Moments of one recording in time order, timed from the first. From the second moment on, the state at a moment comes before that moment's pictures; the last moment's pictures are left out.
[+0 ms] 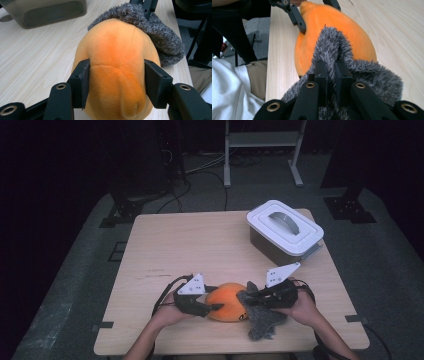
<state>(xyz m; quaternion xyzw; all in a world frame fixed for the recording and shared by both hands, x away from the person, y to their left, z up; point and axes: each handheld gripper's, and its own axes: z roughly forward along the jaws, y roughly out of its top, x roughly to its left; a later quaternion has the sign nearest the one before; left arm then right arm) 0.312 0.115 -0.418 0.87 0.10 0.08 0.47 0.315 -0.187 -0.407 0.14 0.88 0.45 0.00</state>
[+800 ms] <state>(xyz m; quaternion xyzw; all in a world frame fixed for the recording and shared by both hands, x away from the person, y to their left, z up) 0.314 0.122 -0.421 0.87 0.11 0.07 0.48 0.337 -0.176 -0.385 0.14 0.89 0.44 0.01</state>
